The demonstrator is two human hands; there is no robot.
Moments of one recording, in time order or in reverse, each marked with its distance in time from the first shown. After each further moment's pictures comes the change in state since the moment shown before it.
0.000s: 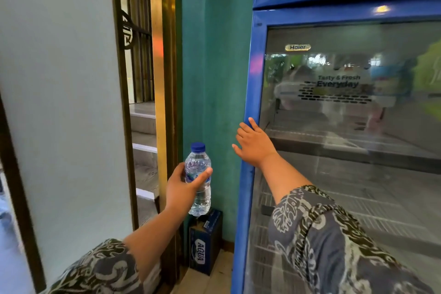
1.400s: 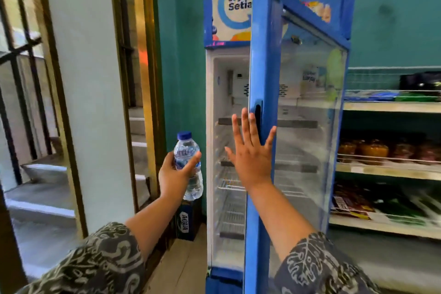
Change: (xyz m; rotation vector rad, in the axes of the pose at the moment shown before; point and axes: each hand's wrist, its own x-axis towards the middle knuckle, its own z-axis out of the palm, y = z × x) left_hand -0.315 0.155 -0.044 -0.039 -0.013 0.063; right_hand -0.349 -0.079 -0.253 -0.222 0.528 0.614
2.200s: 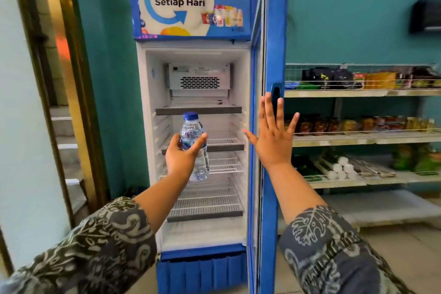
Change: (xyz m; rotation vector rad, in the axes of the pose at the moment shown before) left_hand -0.122 0.061 0.113 -0.135 -0.291 -0.009; right_hand -0.058 0.210 -0.096 -0.126 -0.127 0.159
